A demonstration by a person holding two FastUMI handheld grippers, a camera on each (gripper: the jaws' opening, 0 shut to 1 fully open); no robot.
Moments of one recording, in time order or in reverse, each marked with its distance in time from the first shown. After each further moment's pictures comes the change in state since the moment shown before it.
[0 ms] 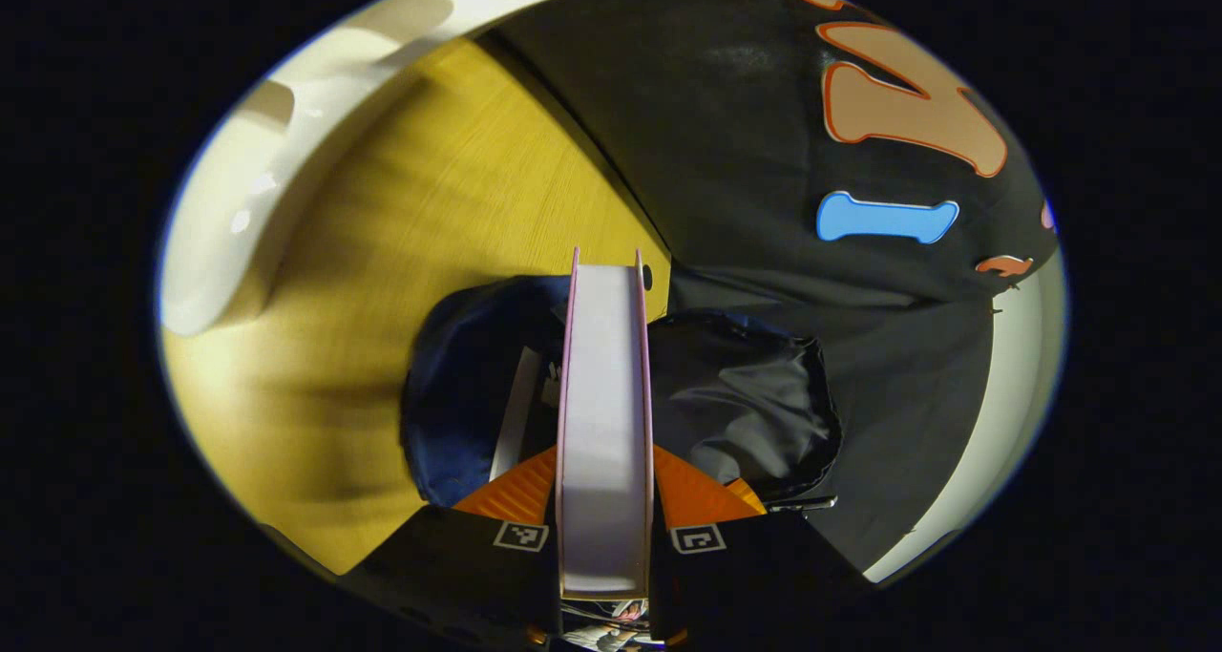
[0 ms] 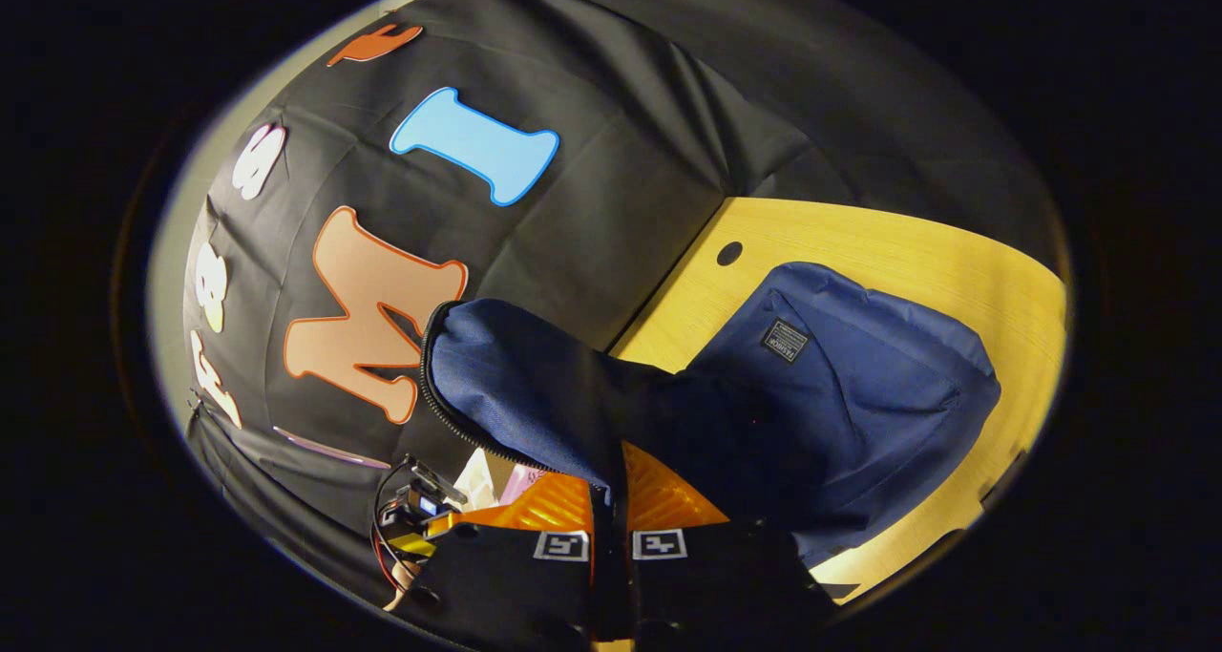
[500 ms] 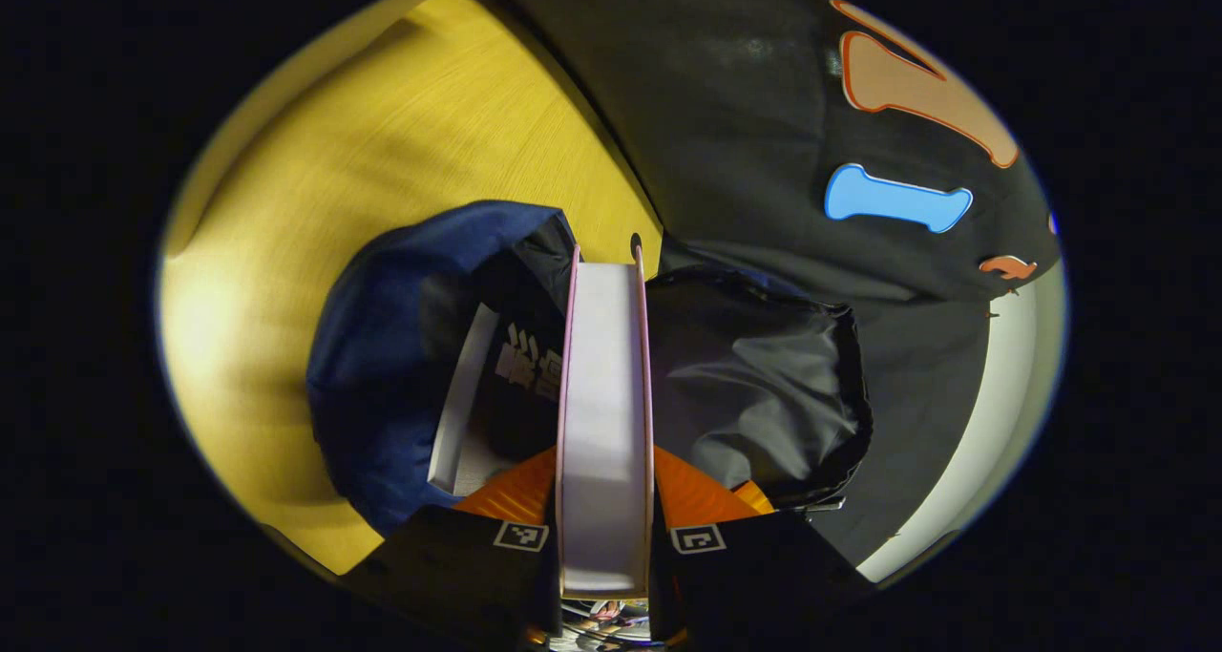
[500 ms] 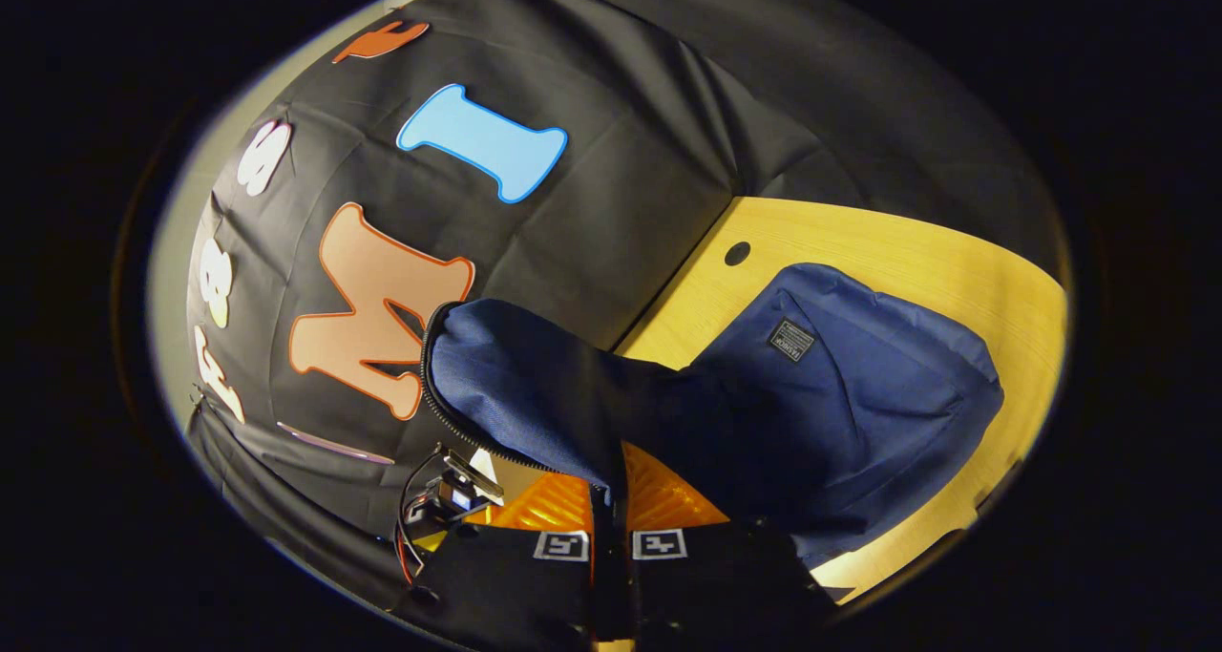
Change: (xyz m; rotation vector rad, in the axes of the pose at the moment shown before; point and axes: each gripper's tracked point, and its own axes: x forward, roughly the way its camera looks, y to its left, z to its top) left arm 0.054 -0.009 -0.032 -0.047 0.029 -0.058; right arm -0.001 0.002 0.003 -0.015 0.008 0.024
